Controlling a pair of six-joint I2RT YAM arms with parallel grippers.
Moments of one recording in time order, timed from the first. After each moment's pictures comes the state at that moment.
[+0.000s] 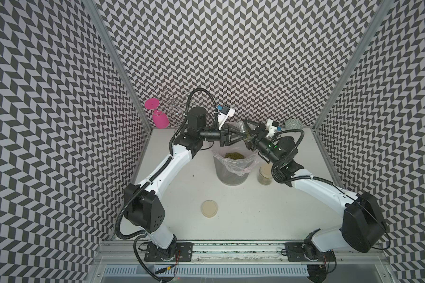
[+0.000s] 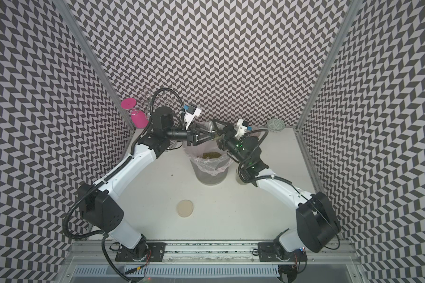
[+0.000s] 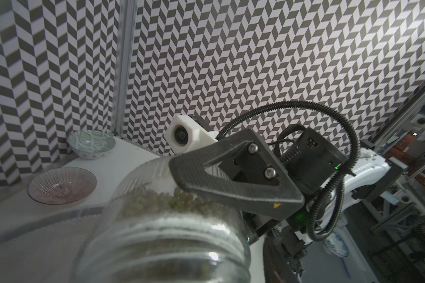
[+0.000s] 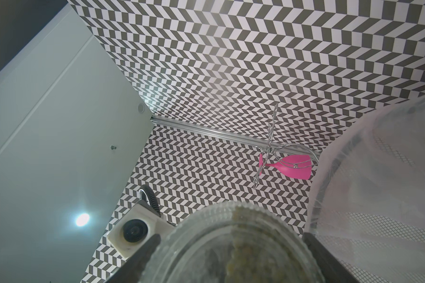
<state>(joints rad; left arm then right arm) -0.43 1.65 1.58 -0.09 1.11 -0.26 0.57 1.46 1.04 0.67 -0.18 1.48</state>
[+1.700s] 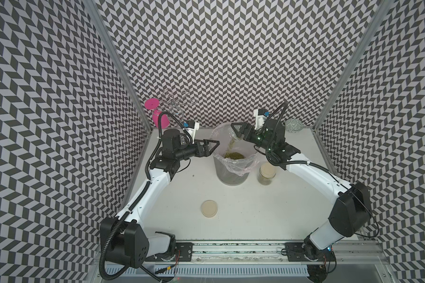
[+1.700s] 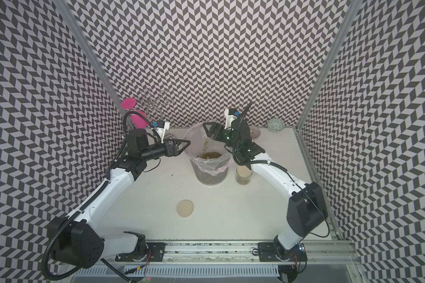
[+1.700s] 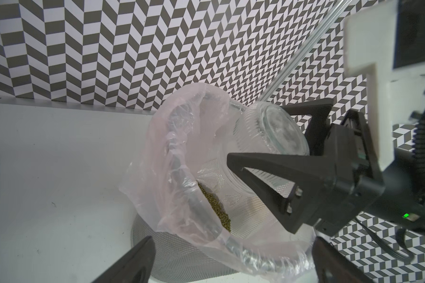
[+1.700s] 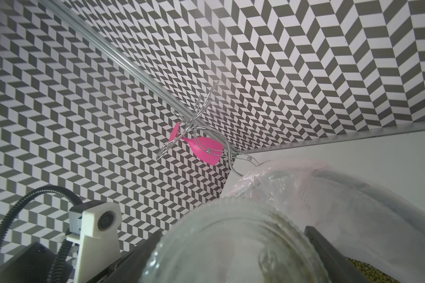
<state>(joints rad) -0.21 1.30 1.10 -0.11 0.72 -0.44 0.55 1.62 1.41 0.08 -0.21 0.70</state>
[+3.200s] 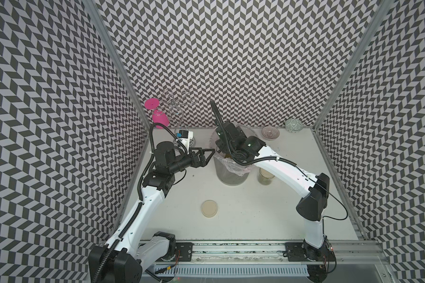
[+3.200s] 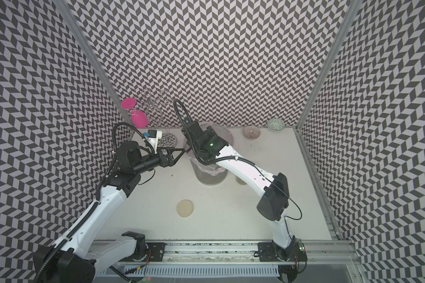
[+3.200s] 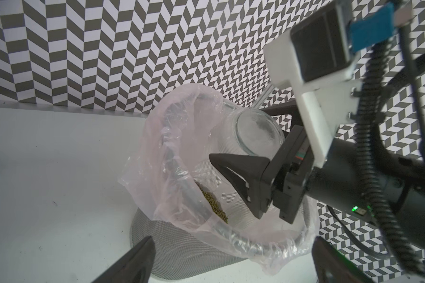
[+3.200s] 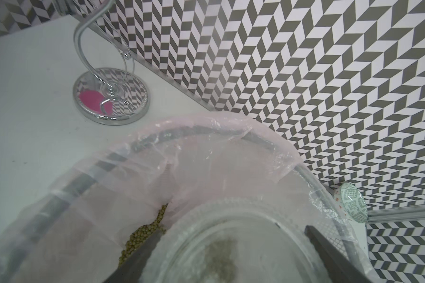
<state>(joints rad) -0.20 1.07 0.92 -0.10 0.64 -0.44 0.88 1.98 2.06 -0.76 0.65 -0.07</state>
